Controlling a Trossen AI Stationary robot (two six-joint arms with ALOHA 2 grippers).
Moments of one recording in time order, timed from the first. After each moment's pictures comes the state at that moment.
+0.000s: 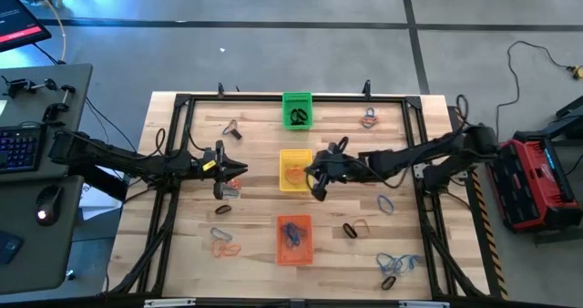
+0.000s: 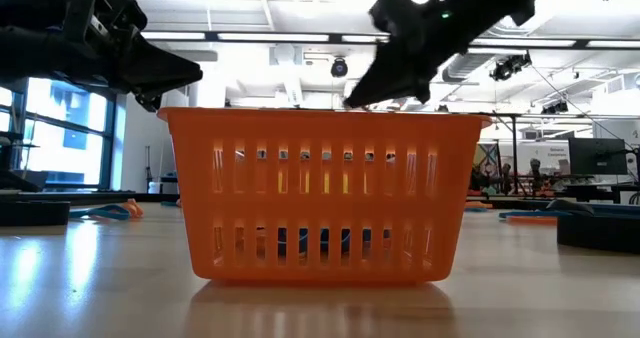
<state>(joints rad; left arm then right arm) -0.06 0.78 0.04 0.70 -0.16 -0.13 0.09 1.54 0.90 0.02 0.30 0.33</state>
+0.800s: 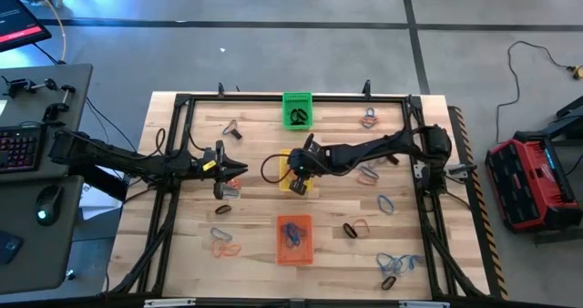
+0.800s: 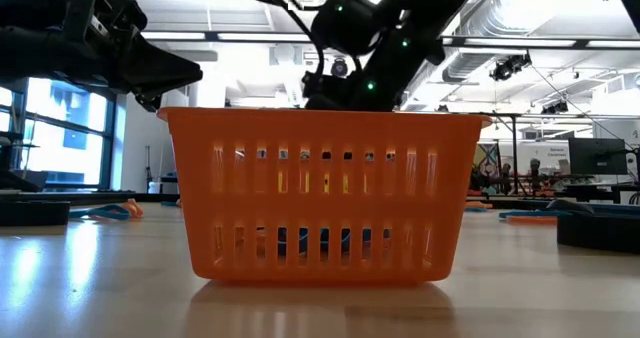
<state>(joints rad) -0.06 0.79 0.04 0.70 -0.16 -0.13 -0.03 1.94 1.25 -0.27 0.20 0.27</state>
